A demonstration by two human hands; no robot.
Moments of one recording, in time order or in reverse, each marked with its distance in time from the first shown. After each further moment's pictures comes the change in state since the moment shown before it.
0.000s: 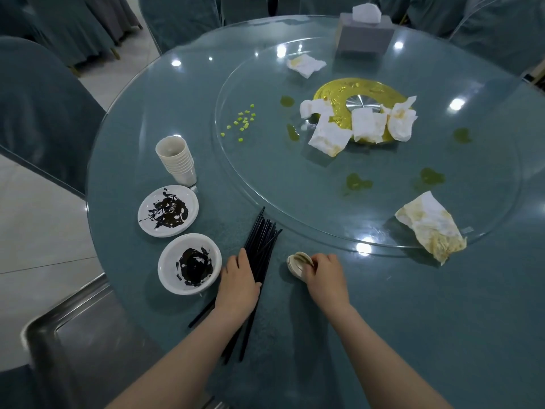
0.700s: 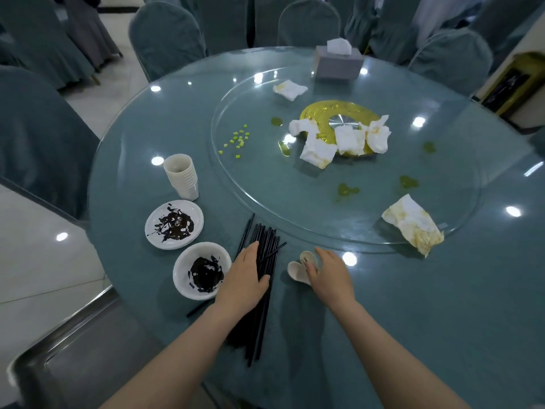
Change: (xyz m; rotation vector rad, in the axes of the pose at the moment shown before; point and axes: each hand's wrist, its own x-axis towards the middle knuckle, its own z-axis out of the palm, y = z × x) left_hand -0.016 -0.012 -0.054 -0.259 -0.034 0.263; right_hand -0.027 -0.025 -0.013 -0.111 0.150 -0.084
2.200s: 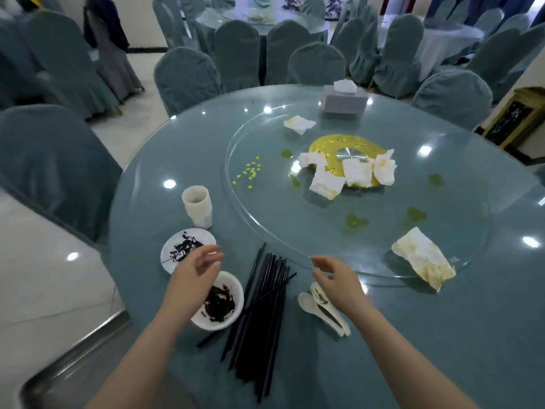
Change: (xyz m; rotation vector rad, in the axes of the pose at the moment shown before) left_hand -0.009 -0.024 -0.115 -0.602 0.280 -0.088; right_hand 0.028 -0.030 -0.046 0.307 -0.095 -0.069
